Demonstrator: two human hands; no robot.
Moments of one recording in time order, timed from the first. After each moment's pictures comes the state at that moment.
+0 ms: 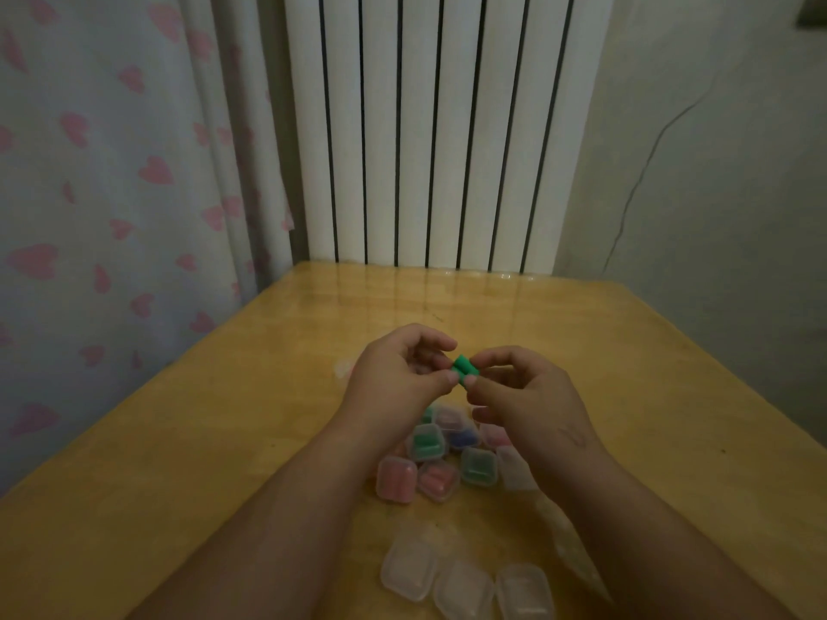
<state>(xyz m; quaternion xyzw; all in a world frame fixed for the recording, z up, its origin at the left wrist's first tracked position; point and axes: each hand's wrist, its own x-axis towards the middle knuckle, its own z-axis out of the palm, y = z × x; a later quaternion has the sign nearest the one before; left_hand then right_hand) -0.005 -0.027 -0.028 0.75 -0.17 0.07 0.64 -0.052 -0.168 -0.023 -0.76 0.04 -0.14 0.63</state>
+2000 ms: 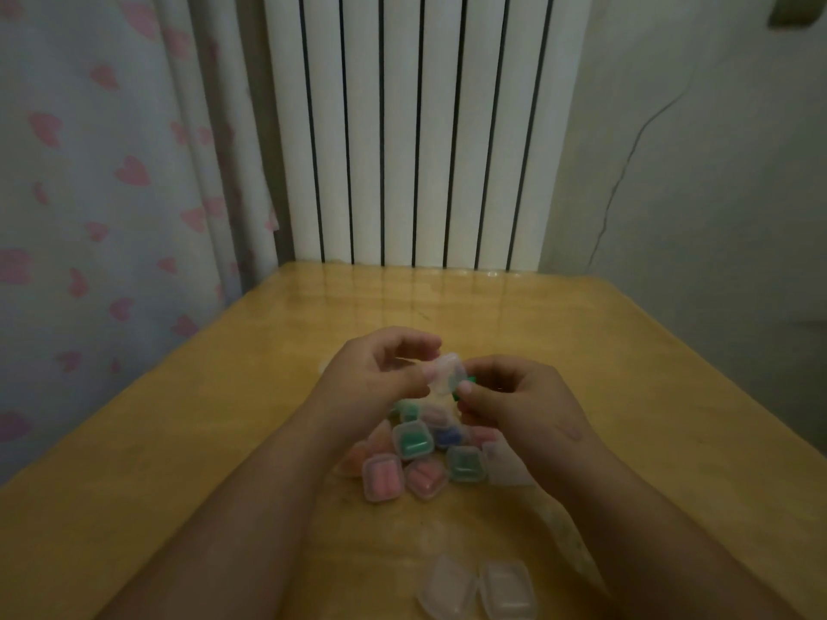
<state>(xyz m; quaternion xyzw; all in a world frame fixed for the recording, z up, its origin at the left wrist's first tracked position) -0.011 -0.012 -0.019 0.73 -0.22 -0.01 0.65 -0.058 -0.183 -0.022 -0.78 0.02 -0.09 0.61</state>
